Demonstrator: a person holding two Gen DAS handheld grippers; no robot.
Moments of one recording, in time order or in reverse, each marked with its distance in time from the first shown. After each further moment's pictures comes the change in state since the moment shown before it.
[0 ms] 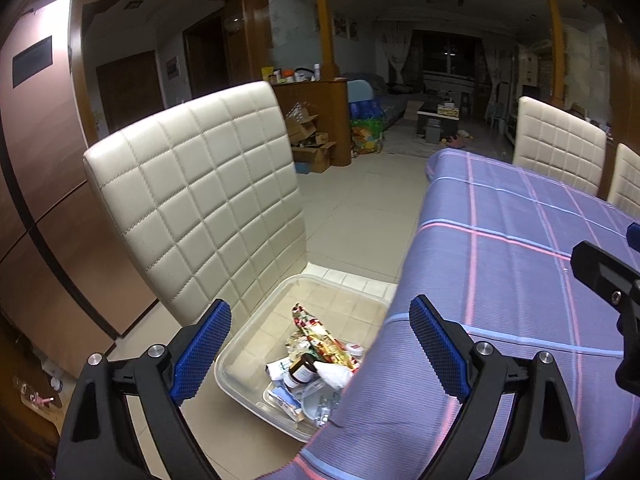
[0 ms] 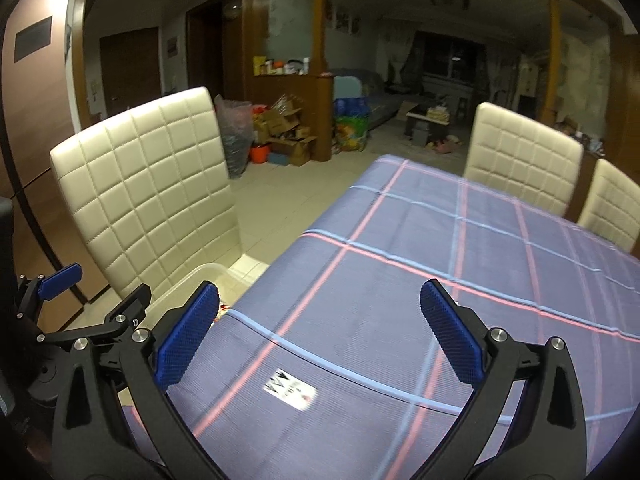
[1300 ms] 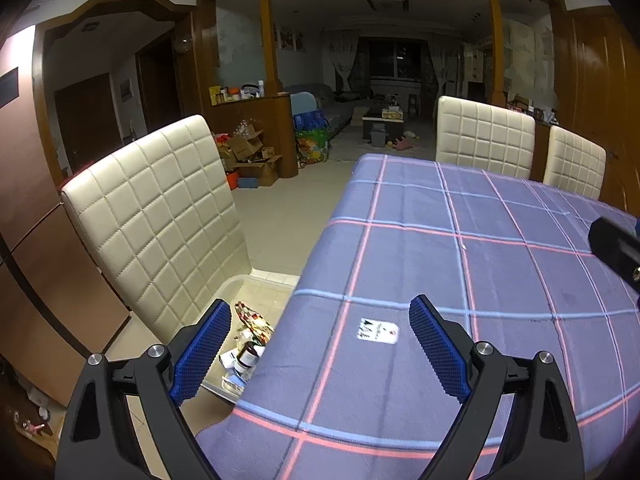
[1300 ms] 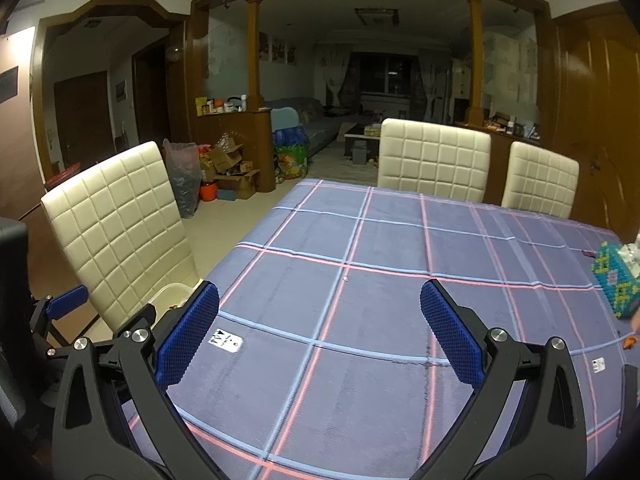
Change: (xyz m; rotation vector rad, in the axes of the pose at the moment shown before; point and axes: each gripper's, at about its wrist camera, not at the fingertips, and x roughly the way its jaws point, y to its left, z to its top) left arm -0.084 -0.064 -0.021 0.091 -0.029 -0.162; right arm -0.129 -0.066 -0.038 0.133 -0.109 -0.172
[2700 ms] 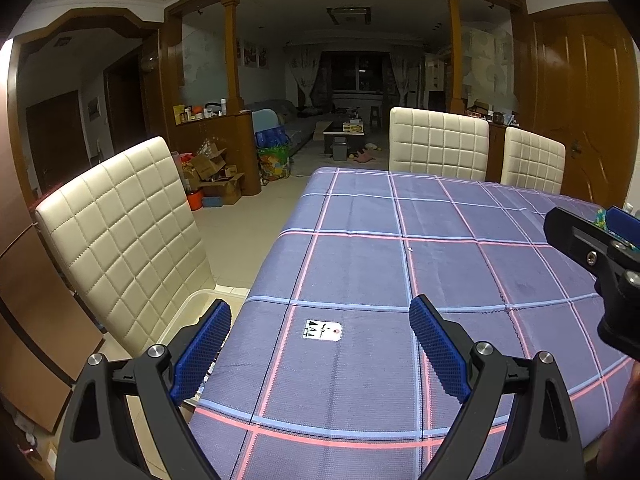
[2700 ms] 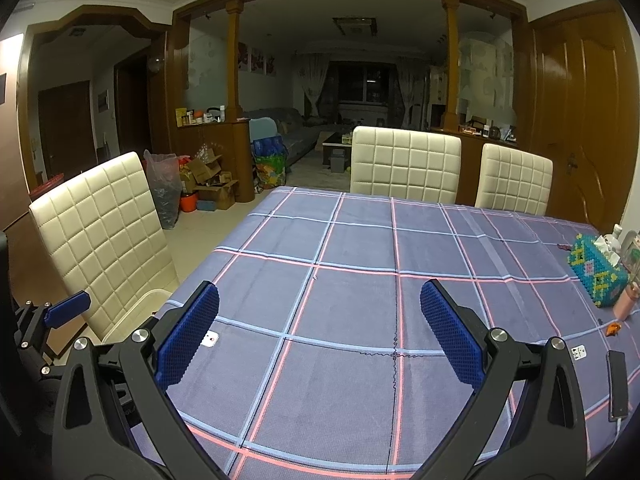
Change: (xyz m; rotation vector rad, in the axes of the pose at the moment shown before) left arm -0.027 -0.030 -0.009 0.054 -0.074 -0.122; right arm -0.023 -0.026 -0.010 0.031 -0.031 -0.064
